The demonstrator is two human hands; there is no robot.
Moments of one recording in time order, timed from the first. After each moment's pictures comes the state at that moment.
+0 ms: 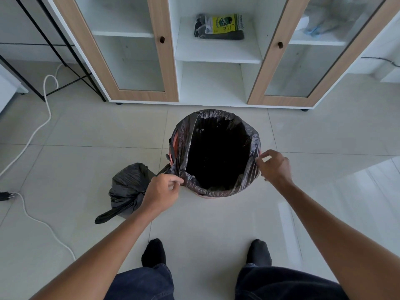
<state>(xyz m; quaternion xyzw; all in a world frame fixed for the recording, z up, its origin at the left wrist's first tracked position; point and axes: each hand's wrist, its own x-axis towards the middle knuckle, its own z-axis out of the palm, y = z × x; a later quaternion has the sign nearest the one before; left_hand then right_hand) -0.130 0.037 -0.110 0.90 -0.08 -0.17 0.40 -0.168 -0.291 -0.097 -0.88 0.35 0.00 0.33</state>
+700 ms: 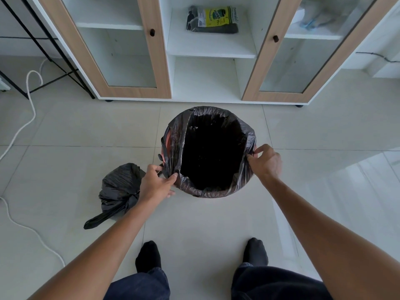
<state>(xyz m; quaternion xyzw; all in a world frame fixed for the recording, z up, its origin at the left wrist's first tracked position) -0.109 0.019 -0.121 0.83 0.13 -0.22 0.50 -0.149 -0.277 -0.107 -0.87 0.42 -0.04 0.27</state>
